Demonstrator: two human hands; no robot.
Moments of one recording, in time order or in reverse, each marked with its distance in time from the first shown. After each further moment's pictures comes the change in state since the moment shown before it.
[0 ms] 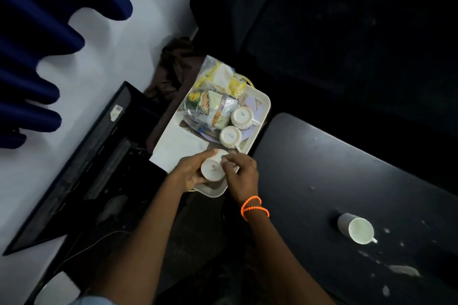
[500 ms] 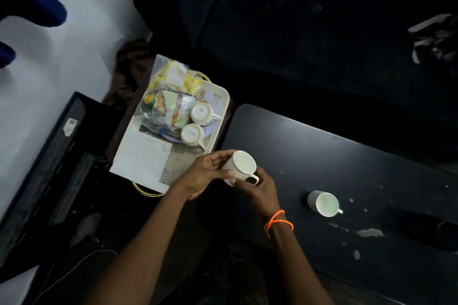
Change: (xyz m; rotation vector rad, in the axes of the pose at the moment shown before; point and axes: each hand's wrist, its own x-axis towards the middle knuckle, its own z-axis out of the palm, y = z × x) left_hand -0.002 -0.048 0.088 0.253 -0.604 0.302; right_hand -0.028 0.055 -0.113 0.467 0.021 0.253
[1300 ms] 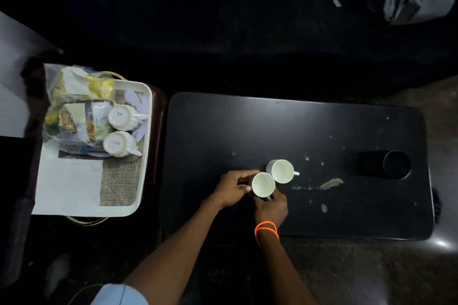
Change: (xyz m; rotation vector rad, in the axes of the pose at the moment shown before) left_hand 0.075 -0.127 0.154 0.738 -0.196 -0.113; right_hand -0.032 0.106 -0.119 -0.193 0.879 0.265
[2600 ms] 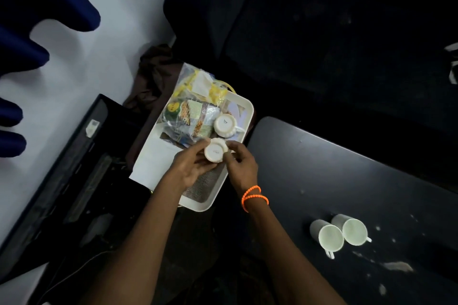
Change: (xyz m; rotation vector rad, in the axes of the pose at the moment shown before) left_hand -0.125 -0.028 -0.270 -1.167 0.651 -0.187; right_hand -0.144 -0.174 0.183 -0.018 -0.805 -0.407
